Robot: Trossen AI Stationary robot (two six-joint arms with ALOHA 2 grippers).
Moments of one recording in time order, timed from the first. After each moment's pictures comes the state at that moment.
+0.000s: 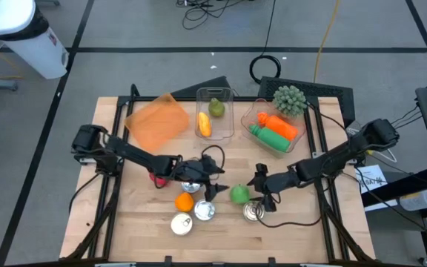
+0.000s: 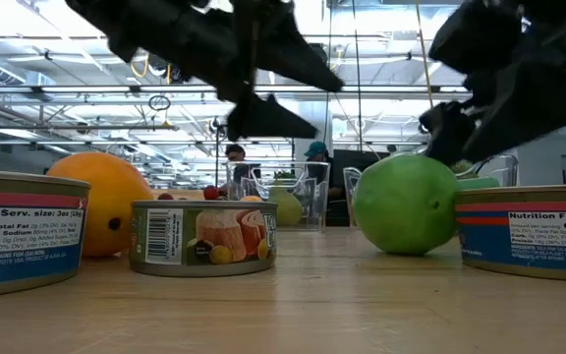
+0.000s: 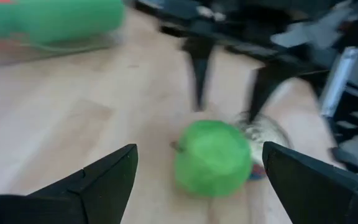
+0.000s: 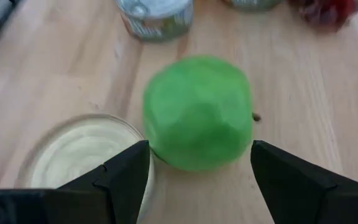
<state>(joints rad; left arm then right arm) -0.19 1.75 0.94 0.40 -0.13 -0.46 0.38 1.35 0.55 0.08 0.13 0.22</state>
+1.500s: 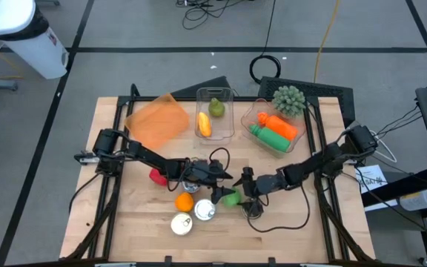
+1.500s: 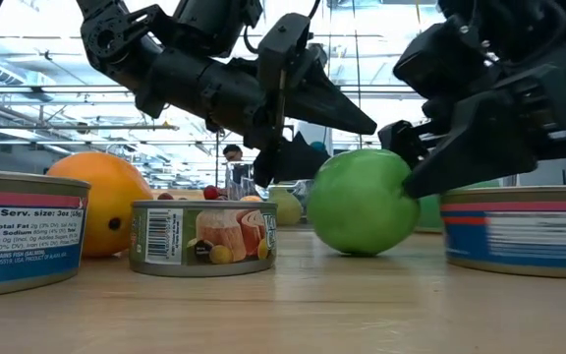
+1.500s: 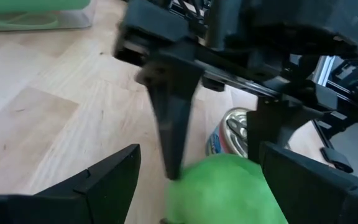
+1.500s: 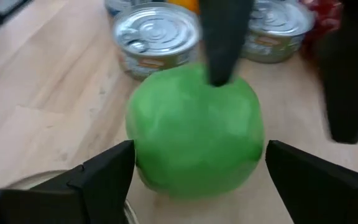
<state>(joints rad) -0.16 1.94 0.94 0.66 -0.01 -0.47 0.33 1.64 0.56 0.52 0.12 0.03</state>
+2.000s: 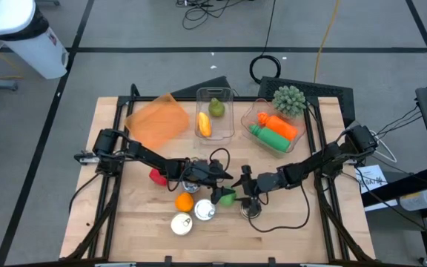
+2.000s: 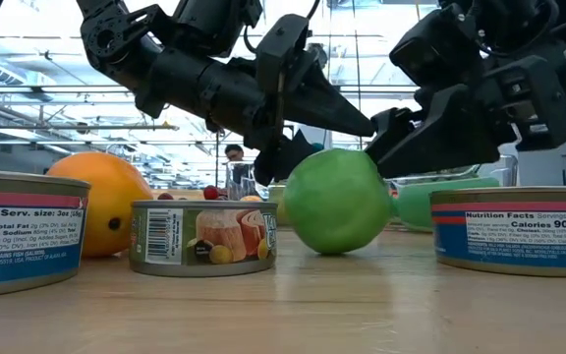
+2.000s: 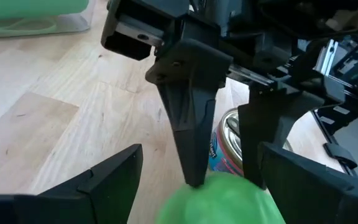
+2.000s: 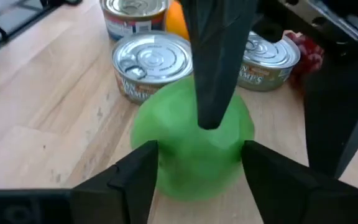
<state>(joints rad) -0.16 1.94 0.94 0.65 -0.01 -0.43 0.32 1.64 0.55 0.60 0.13 -0.02</state>
